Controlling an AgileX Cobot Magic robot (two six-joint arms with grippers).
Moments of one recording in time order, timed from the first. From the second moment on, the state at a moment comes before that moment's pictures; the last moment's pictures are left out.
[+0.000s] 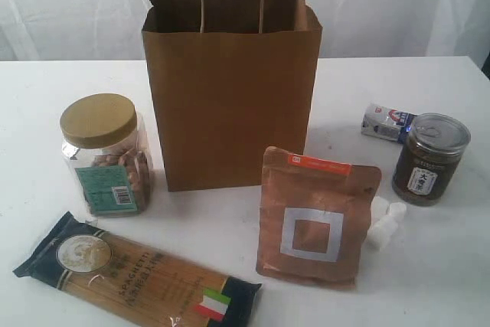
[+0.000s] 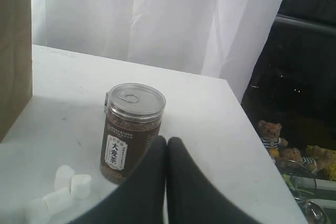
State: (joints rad) left arm -0.03 1.57 -1.39 -1.73 1.08 2.11; right arm -0.17 0.00 -0.06 0.49 0.27 -0.64
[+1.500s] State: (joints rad) left arm -0.10 1.89 -1.56 -1.73 1.29 2.02; right arm -0.17 0.00 -0.06 0.49 0.27 -0.63
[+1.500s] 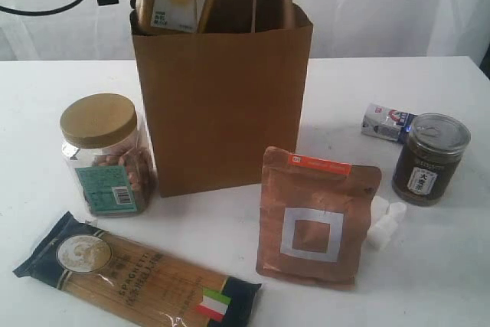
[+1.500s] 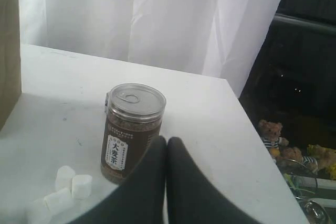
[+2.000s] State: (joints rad) left arm -0.13 1.97 -1.57 -1.73 1.31 2.01; right arm -0.17 0.00 -0.06 0.49 0.27 -0.63
